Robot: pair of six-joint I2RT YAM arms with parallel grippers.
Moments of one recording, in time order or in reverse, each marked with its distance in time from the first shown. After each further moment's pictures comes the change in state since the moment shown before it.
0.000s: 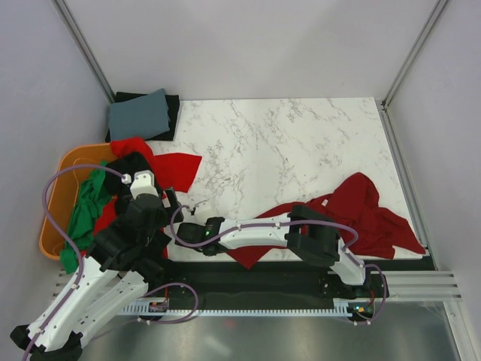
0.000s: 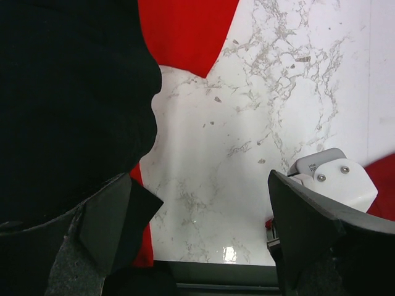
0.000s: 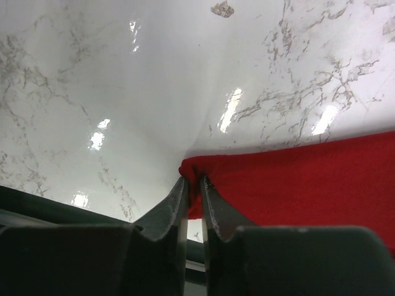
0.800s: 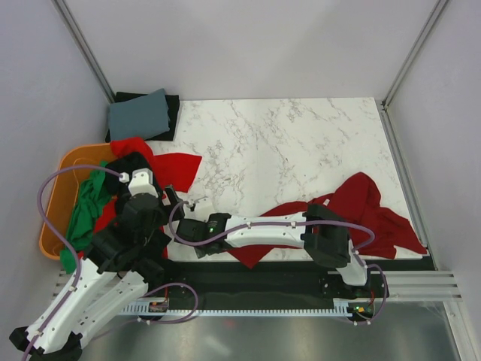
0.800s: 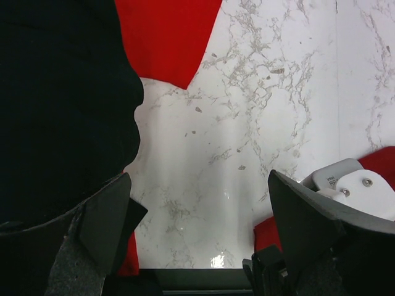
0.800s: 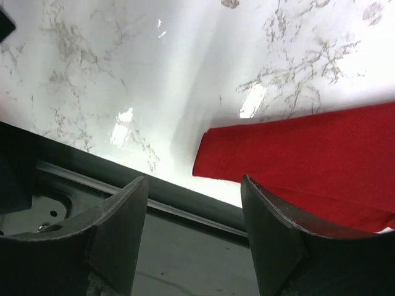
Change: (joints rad) left arm -0.003 -0.014 0.014 0.040 0.031 0.000; right arm 0.012 -0.107 0.006 -0.058 -0.047 0.037
